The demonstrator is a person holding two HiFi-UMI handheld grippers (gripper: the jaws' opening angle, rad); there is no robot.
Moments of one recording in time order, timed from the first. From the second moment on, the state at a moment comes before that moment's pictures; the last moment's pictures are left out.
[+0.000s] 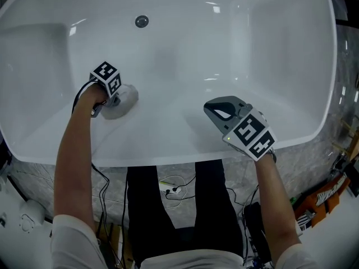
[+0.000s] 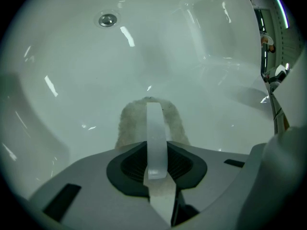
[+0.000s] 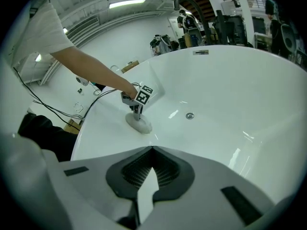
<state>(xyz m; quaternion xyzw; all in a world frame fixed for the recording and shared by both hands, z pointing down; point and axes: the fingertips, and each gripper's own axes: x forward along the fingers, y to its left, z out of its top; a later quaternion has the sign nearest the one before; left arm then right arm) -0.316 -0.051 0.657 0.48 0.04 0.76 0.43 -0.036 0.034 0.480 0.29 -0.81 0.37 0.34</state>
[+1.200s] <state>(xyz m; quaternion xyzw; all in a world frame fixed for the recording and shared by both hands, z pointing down) -0.105 0.025 0.671 0.51 0.12 0.76 0.39 0.112 0.097 0.459 0.39 -0.77 0.37 0.33</state>
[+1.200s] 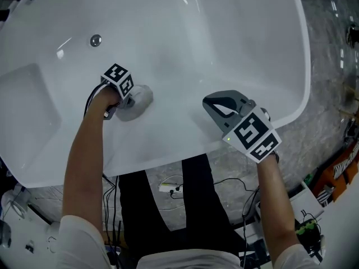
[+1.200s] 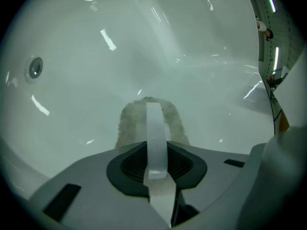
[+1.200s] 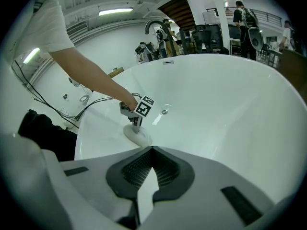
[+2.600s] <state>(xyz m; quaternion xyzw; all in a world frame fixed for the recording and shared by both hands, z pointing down) 0.151 0.121 0.693 0.58 0.22 0.71 0.33 0.269 0.128 0.551 0.38 -0.75 0.37 0.40</state>
